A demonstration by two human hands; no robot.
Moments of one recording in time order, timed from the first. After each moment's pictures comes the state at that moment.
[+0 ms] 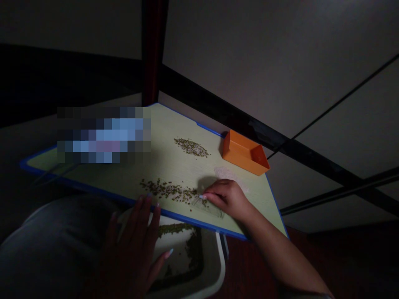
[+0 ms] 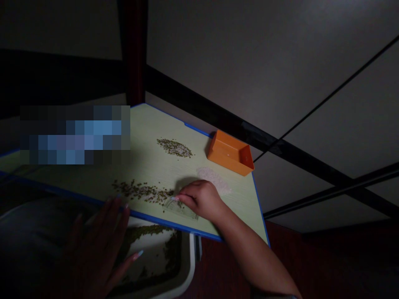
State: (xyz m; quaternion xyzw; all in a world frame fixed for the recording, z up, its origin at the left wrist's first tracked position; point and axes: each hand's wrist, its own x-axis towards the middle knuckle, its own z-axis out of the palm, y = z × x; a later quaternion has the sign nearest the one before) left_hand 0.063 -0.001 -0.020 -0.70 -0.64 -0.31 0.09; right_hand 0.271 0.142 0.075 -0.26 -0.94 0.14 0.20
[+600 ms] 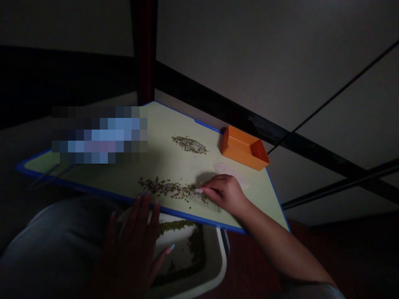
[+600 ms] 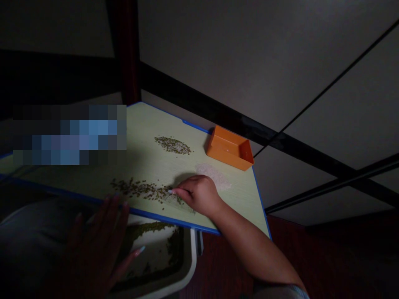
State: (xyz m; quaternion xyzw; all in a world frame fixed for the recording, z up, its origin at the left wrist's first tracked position) left_hand 0.063 0.000 -0.019 -0.71 -0.63 -0.30 0.10; right_hand 0.265 0.140 0.070 -0.29 -0.93 0.10 0.21
